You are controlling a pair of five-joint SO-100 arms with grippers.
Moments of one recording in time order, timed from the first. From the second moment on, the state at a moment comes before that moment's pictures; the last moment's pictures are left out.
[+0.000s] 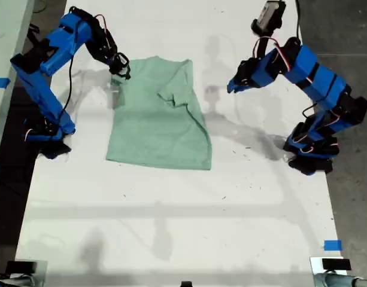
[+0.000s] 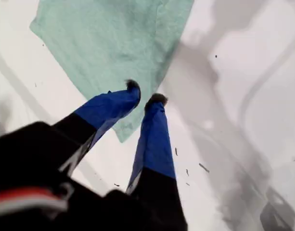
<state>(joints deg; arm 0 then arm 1) -64.5 77.2 78.1 81.9 33.8 26.9 110.9 84.1 84.9 -30.1</state>
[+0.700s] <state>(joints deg) -42.4 48.3 45.4 74.4 26.2 24.3 115.6 93.5 81.7 -26.2</state>
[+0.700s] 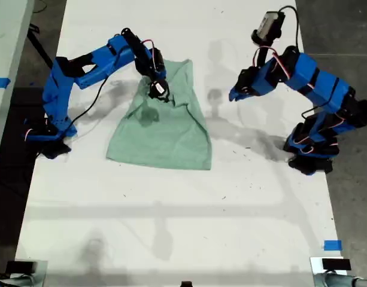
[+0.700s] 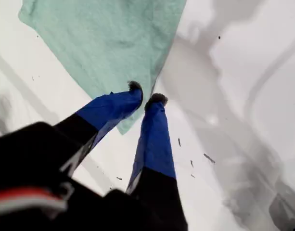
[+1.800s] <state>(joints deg) -23.5 87.4 65.2 95.0 29.2 13.3 114.4 104.9 72.6 -29.4</state>
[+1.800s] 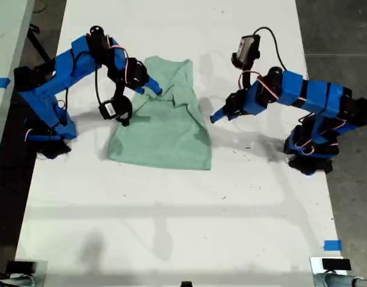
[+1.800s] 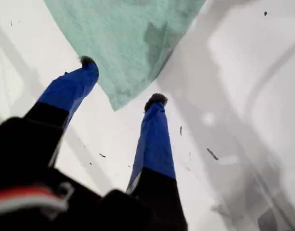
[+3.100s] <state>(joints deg) -13.7 99.4 78.1 91.4 21.7 7.8 87.8 114.8 46.4 -27.9</state>
